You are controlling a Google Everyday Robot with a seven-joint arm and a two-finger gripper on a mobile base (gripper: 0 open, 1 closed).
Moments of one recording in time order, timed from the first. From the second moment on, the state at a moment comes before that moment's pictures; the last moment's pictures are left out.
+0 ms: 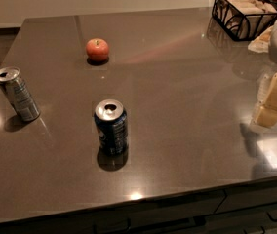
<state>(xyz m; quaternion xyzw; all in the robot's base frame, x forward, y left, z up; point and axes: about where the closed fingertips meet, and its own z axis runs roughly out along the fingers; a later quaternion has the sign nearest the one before) 0.438 -0.217 0.976 -0.60 0.78 -0.03 0.16</state>
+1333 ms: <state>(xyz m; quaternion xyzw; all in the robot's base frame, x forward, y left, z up) 0.447 -0.115 0.956 -0.64 0.74 0.04 0.22</state>
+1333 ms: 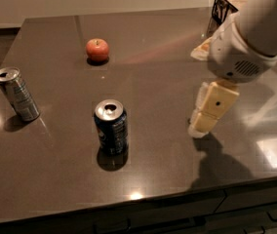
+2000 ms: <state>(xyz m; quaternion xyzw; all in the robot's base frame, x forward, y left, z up) 0.441 -0.038 0.926 -0.66 0.71 0.11 0.22</state>
